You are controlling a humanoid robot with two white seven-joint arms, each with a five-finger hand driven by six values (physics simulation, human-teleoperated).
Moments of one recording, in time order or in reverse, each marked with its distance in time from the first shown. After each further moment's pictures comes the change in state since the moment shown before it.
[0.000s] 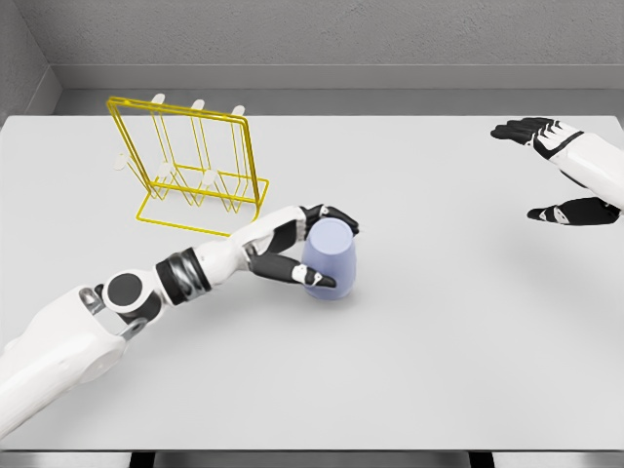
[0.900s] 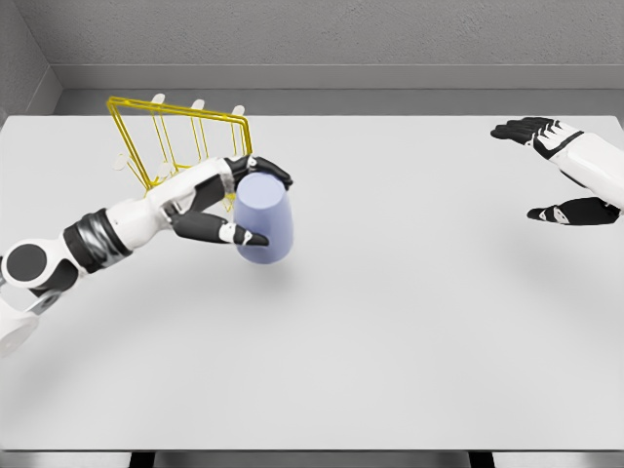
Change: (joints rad) left arm -0.054 0.243 0.061 -0.114 0.053 -0.083 0.002; right arm 0.000 0.001 0.000 0.000 -0.001 0.000 0.000
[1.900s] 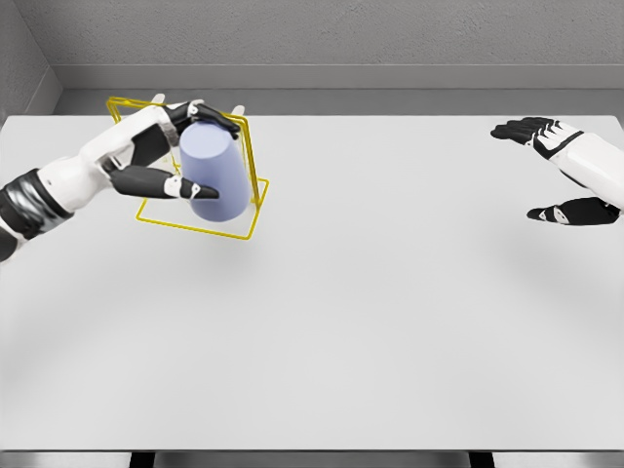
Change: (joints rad) left arm -0.081 0.131 0.011 0.010 0.097 -0.057 0.000; right arm 0.000 0.000 0.000 0.000 0.000 0.000 0.000
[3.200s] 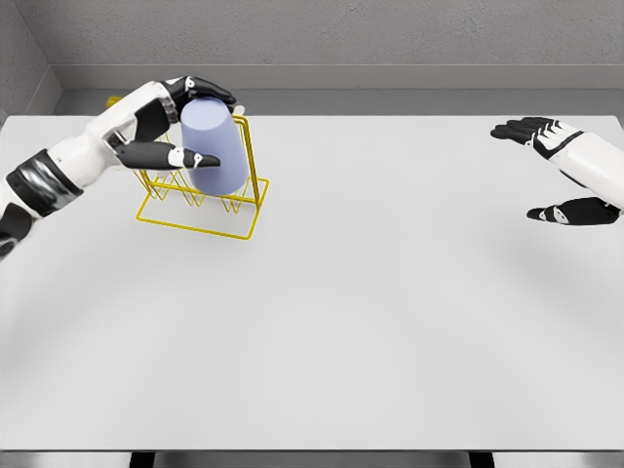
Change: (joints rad) left arm -0.057 -0.096 -0.006 0.157 0.001 0.004 -0.001; right arm 0.000 0.000 0.000 -0.001 -0.001 0.000 0.000
